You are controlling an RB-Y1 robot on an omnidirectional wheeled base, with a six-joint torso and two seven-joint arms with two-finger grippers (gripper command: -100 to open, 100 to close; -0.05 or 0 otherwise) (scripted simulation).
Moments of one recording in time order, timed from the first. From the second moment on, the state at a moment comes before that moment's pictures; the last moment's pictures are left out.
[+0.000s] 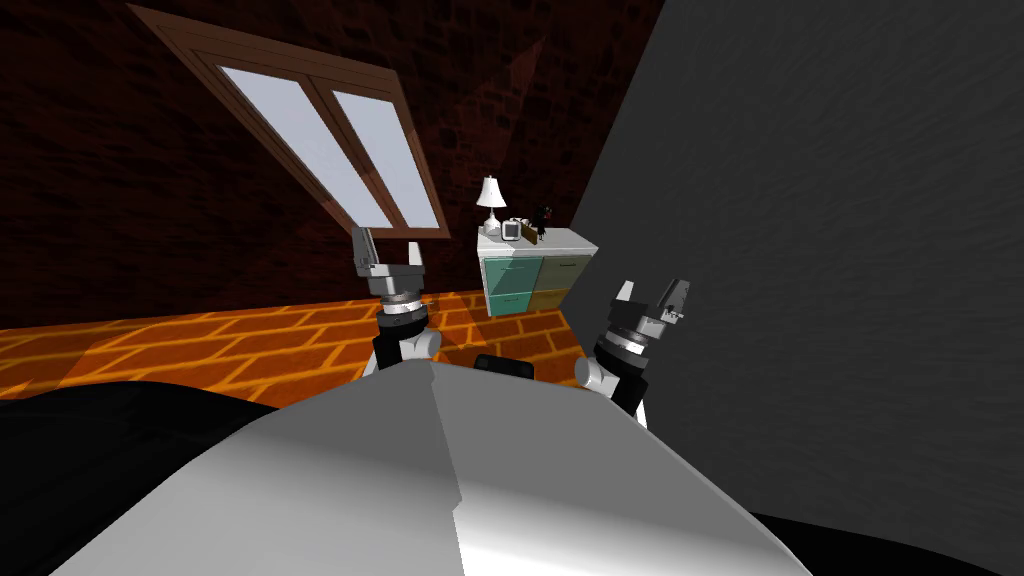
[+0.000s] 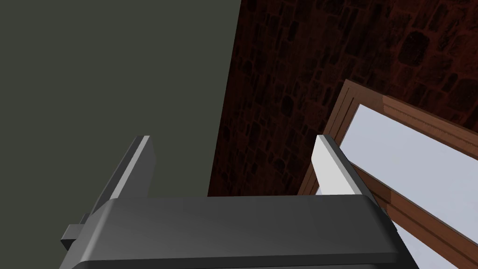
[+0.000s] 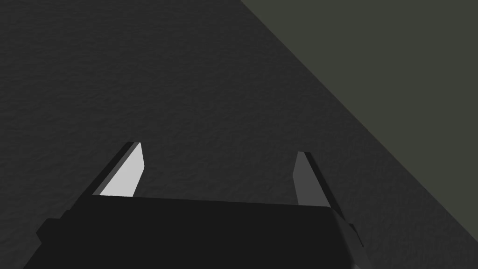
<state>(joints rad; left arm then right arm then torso) 0.51 -0.04 0.04 -2.35 0.00 -0.64 0.09 0.50 0.03 -0.05 -2.29 -0.09 -0.57 -0.03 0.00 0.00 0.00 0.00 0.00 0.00</state>
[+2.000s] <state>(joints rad) 0.51 -0.04 0.04 -2.35 0.00 -0.64 0.09 0.48 -0.16 -0.04 -2.23 -0.24 -0.60 -0.25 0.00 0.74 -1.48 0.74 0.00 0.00</state>
